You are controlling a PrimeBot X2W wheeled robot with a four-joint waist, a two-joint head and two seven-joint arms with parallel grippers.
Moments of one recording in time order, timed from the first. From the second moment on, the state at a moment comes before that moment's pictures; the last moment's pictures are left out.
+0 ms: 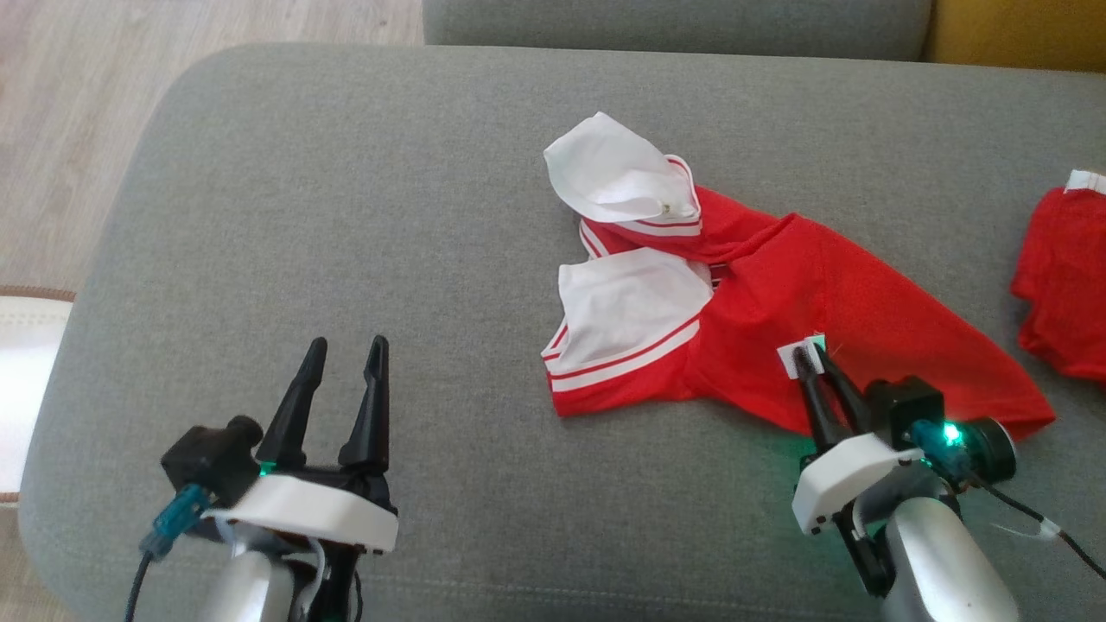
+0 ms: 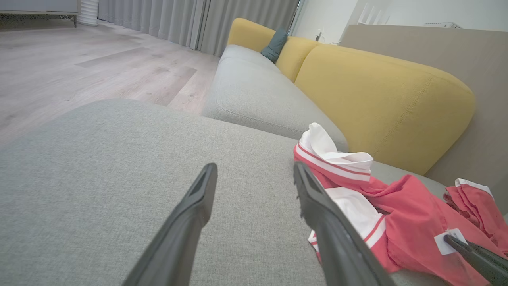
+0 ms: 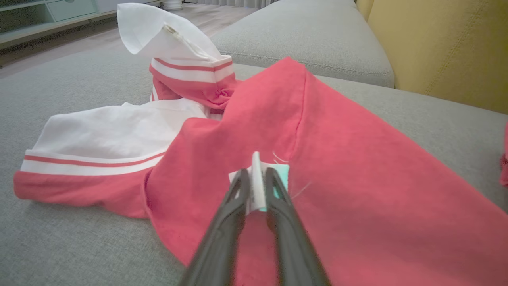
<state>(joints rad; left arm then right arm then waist) -0.05 0.05 -0.18 0.18 -0.36 -0.11 -0.25 -0.22 -0.05 0.09 0.55 -0.06 0.12 -0.15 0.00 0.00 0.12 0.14</state>
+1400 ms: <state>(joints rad) -0.15 0.05 -0.22 0.19 -0.39 -0.12 -0.25 -0.99 -0.52 0.05 0.84 -0.24 0.12 0.12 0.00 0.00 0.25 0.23</state>
